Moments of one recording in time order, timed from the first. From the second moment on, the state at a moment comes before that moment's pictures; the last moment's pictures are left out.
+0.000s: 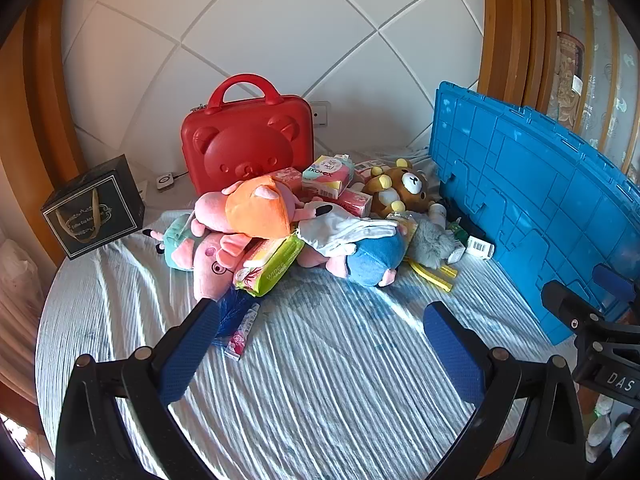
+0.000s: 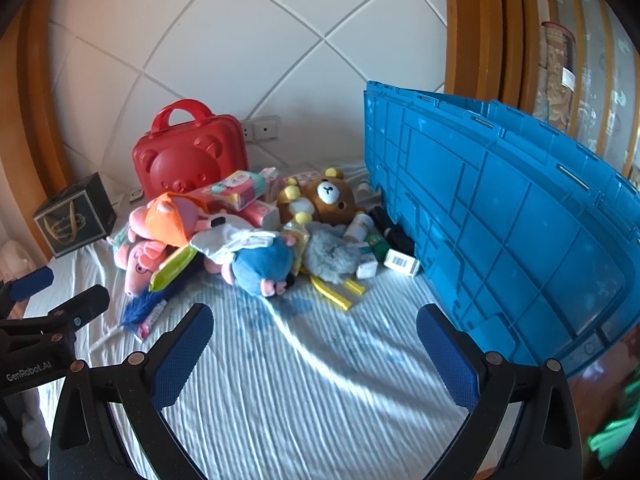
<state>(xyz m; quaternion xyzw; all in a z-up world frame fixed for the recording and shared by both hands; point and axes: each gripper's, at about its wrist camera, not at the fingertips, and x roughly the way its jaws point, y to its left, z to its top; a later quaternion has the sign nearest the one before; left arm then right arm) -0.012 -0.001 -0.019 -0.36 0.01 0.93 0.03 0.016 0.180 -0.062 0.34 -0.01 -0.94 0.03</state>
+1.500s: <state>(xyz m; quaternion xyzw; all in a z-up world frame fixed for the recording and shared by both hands) -0.123 -0.131 -0.150 -0.52 -0.03 0.84 -0.12 -0.104 0.203 -0.142 0.45 -0.03 -0.89 0.02</state>
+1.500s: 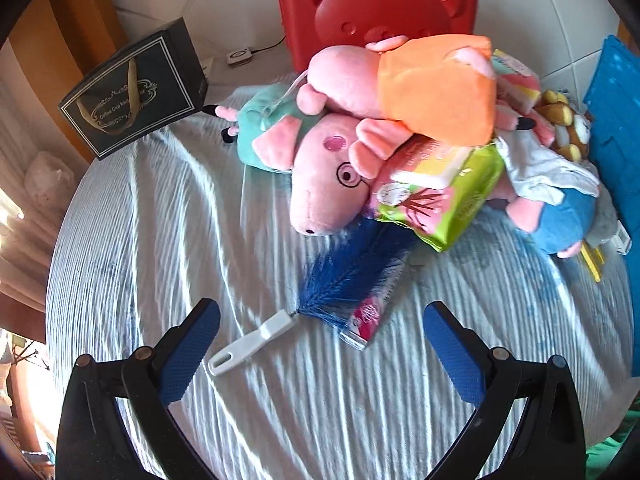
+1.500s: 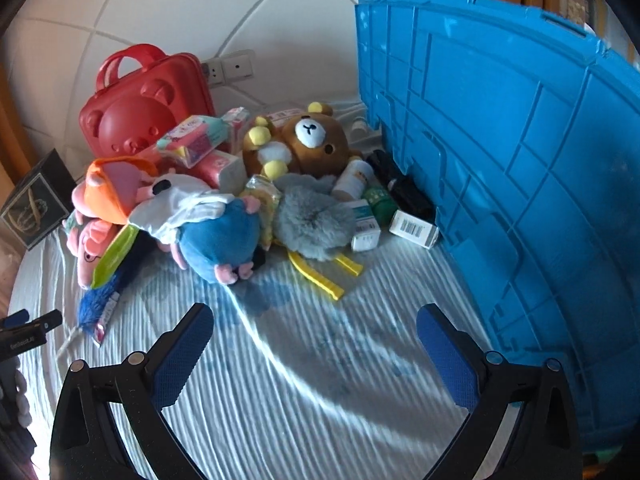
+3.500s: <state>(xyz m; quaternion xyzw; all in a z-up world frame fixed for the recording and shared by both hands) -0.112 -0.030 -0.047 -0.40 0.03 0.92 0.02 -0.162 0.174 -0.100 0.41 0.05 -0.90 0.12</state>
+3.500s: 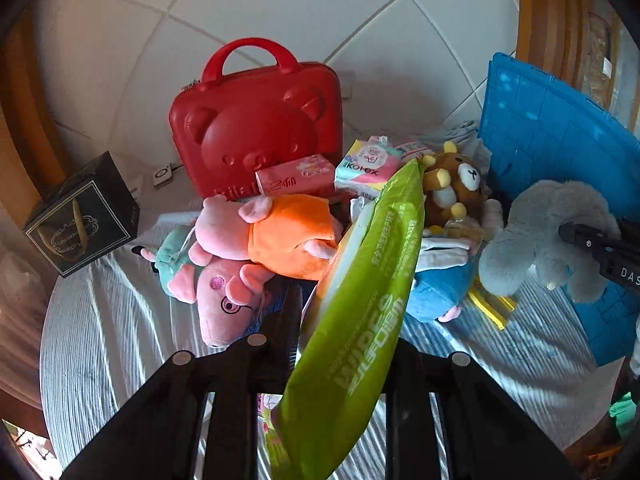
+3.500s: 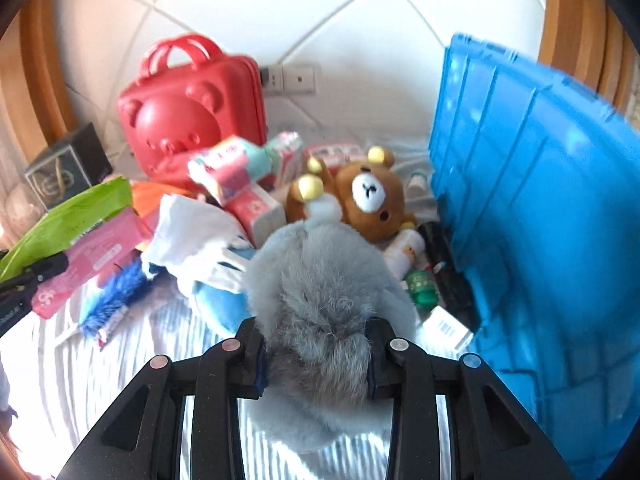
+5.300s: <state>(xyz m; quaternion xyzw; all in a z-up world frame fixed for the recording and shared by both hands) -0.052 0.070 -0.125 -0.48 0.07 0.87 0.07 -0.049 0.294 -0.234 0.55 -0.01 -0.84 0.01</state>
